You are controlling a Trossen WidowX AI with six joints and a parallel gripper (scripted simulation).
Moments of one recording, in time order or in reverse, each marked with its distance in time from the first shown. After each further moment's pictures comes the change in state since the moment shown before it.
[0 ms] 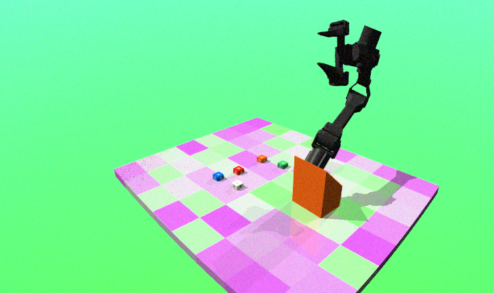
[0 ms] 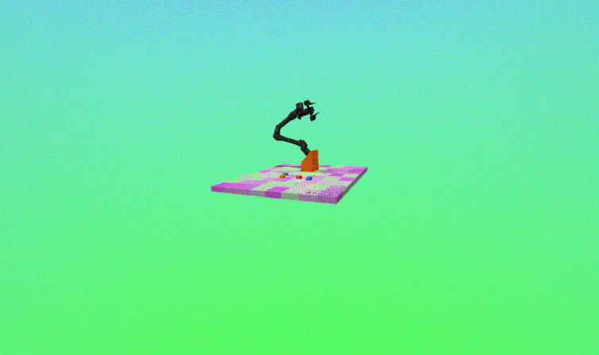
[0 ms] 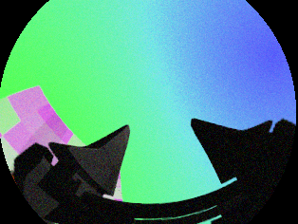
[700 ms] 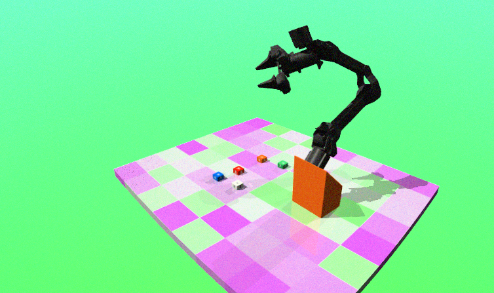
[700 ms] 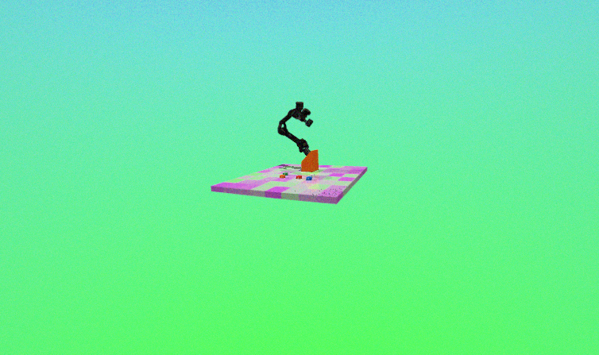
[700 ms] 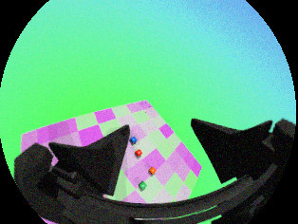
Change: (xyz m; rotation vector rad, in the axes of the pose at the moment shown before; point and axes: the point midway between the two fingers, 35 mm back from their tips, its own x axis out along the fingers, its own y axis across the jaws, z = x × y) arm 0.026 0.049 -0.258 0.734 0.951 0.075
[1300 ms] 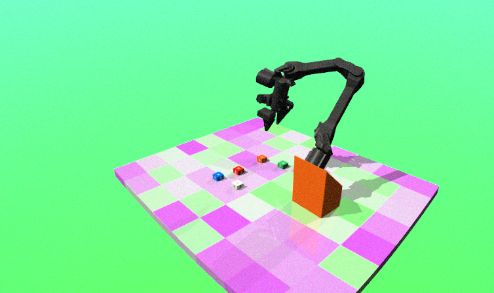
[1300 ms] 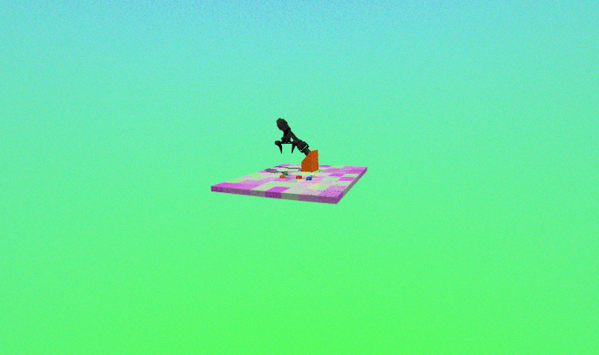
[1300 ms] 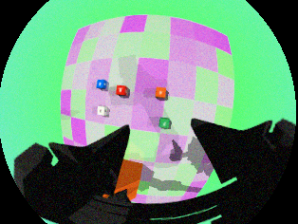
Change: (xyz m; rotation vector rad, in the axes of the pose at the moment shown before) arm 0.078 -0.011 -0.251 0.877 0.970 -0.031
